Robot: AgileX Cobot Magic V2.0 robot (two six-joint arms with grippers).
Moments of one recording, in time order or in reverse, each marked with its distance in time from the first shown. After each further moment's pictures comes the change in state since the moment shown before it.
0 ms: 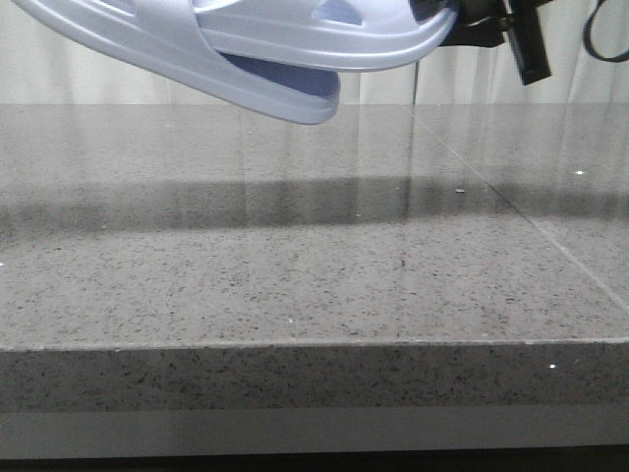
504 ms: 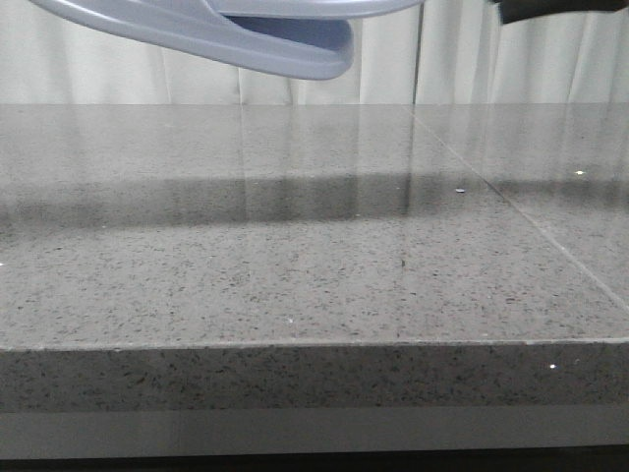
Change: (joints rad) left arm 0.000 0.000 0.000 -0.015 -0.006 0.000; right arm -0.219 -0.079 -0.040 -0.125 0.091 0.018
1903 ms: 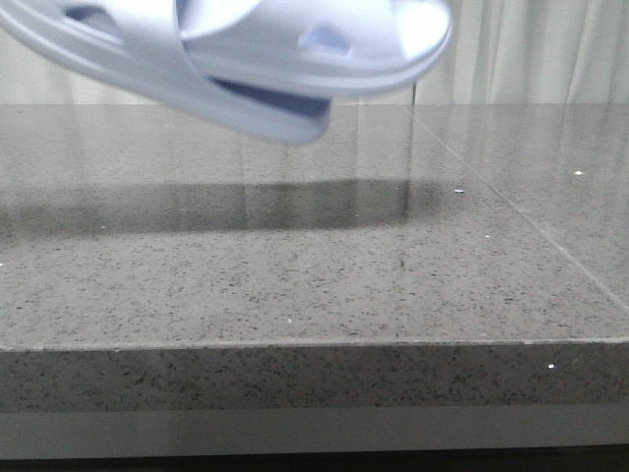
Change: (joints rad) left arm -0.011 0.000 0.006 0.099 -0.031 0.000; right arm -0.031 -0.518 -0.042 -0.652 -0.114 0.178
